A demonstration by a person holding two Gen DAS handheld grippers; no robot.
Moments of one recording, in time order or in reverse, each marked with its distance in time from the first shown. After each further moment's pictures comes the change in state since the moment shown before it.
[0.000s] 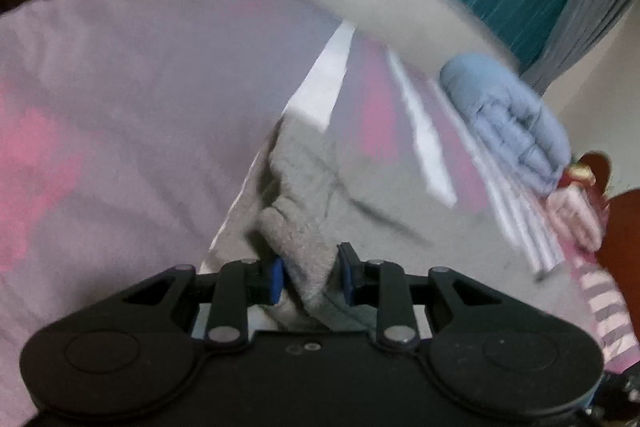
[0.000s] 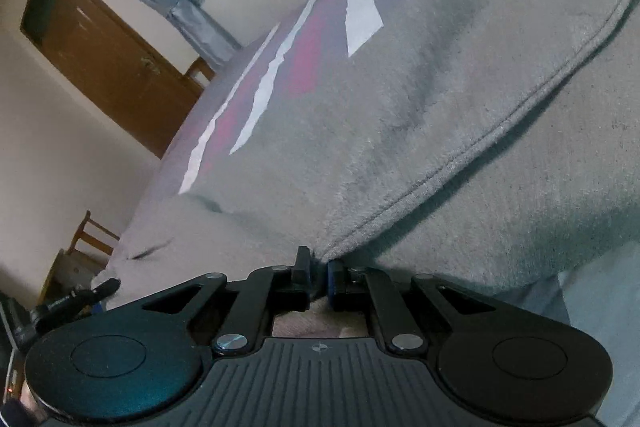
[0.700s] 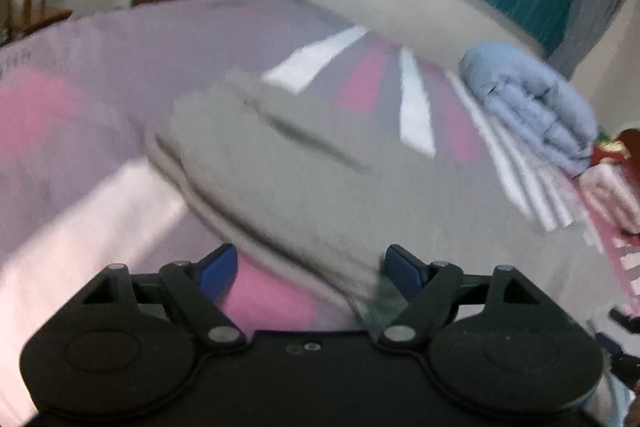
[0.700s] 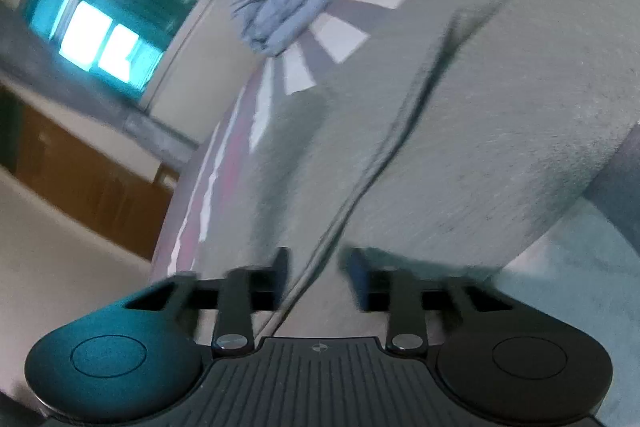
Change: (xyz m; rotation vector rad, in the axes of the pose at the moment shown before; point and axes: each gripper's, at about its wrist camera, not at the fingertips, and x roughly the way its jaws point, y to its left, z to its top) left arm -0.020 -0.110 -0.081 0.040 -0.069 0.207; right arm -0.080 -0.062 0.072 0.298 -0.212 -0.010
